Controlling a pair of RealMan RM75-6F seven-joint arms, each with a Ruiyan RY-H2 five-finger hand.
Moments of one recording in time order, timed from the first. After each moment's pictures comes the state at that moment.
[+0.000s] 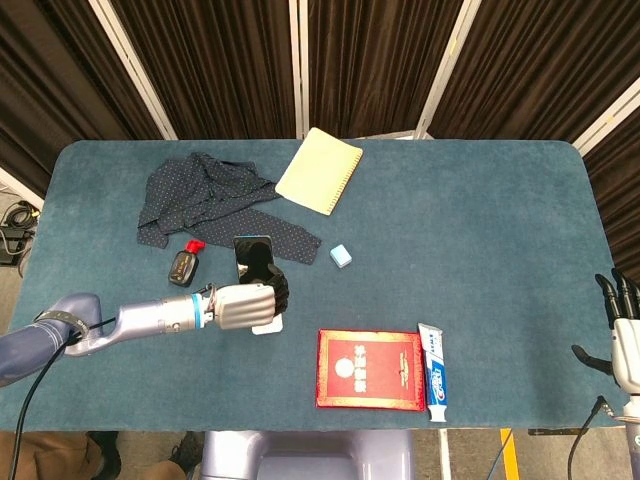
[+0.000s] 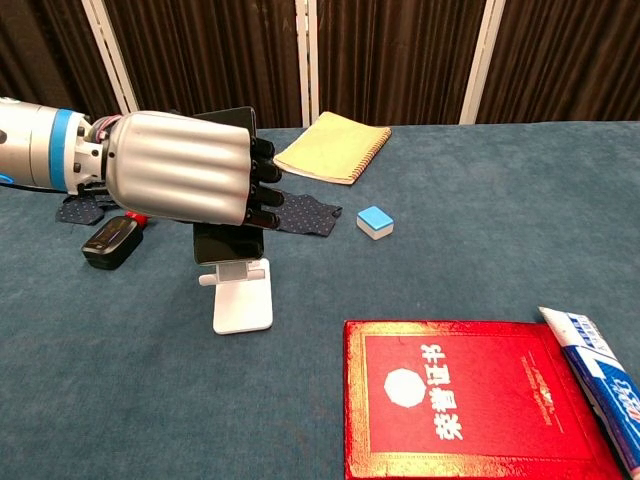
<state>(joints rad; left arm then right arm) -1.10 -1.38 0.15 -1.15 2.09 1.02 0.49 0.07 -1.10 0.13 -1.55 -1.37 1.46 -0.01</state>
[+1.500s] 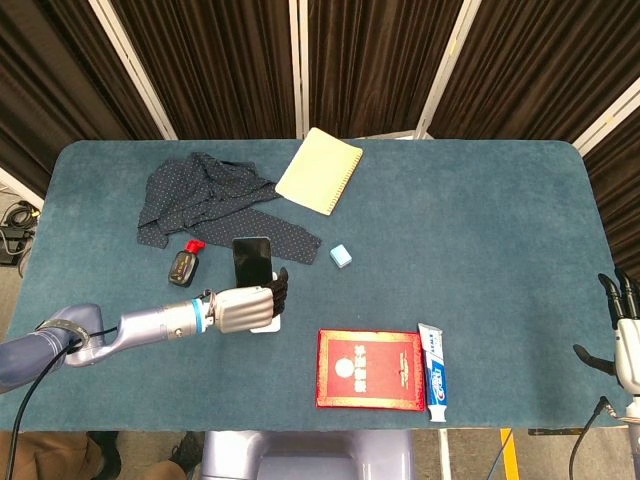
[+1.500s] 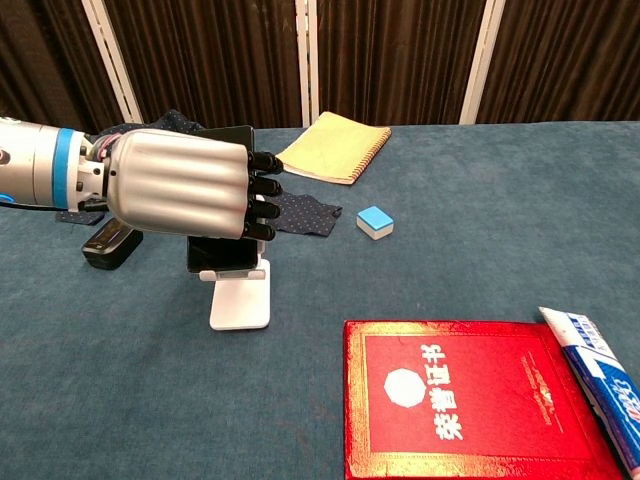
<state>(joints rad) -1.08 -1.38 0.14 -1.21 2.04 0.95 0.57 0.07 -1.09 0.14 -1.55 -1.37 1.47 0.01</state>
